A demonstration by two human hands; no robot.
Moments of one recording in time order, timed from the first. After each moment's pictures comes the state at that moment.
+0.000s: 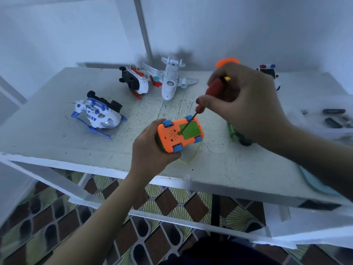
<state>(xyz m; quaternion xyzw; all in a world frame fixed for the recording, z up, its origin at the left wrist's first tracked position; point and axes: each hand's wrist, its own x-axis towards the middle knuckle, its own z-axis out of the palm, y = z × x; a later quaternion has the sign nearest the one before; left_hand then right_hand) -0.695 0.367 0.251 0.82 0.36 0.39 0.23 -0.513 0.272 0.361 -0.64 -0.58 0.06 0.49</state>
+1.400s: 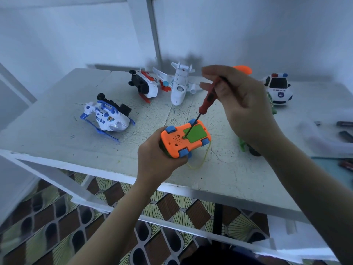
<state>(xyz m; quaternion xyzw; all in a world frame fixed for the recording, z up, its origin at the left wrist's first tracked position) -0.698 0.367 0.249 0.77 0.40 0.42 0.28 -0.524 0.308 0.346 -0.51 -0.60 0.12 0.60</state>
